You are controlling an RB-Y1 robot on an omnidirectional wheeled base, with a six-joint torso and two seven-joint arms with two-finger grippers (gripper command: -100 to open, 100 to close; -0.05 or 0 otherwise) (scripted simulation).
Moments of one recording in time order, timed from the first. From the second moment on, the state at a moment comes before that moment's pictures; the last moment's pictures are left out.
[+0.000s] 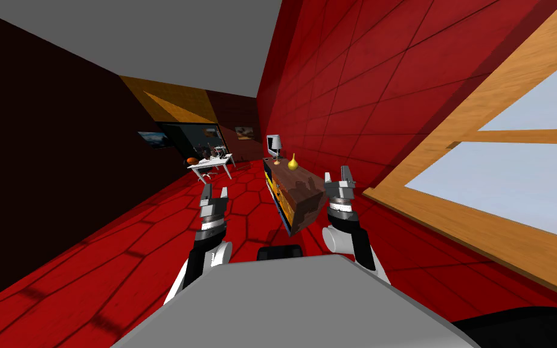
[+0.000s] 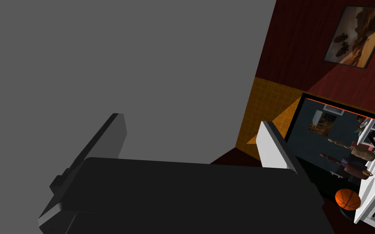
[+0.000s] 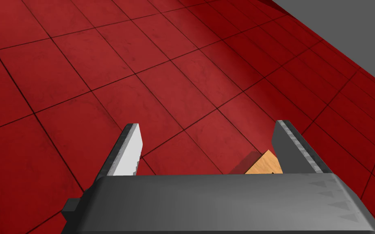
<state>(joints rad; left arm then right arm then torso) 0.53 0.01 0.01 -2.24 0.01 -0.54 0.01 0.47 0.02 0.04 -2.40 -0.05 -0.39 0.02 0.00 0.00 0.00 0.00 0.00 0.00</state>
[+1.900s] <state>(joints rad) 0.53 0.01 0.01 -2.24 0.01 -0.54 0.01 0.43 -0.09 0.13 -2.19 0.12 -0.20 0.03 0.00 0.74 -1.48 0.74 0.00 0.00</state>
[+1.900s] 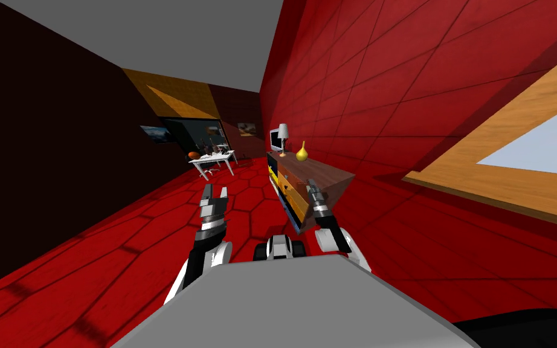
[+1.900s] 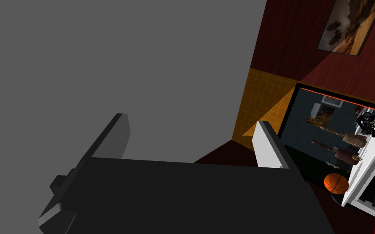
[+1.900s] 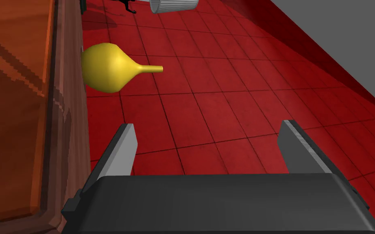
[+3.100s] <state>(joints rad) 0.53 0.01 0.01 -2.24 0.01 -0.54 0.01 0.40 -0.15 0.23 -1.96 0.33 0.09 0.03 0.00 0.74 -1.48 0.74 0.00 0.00</state>
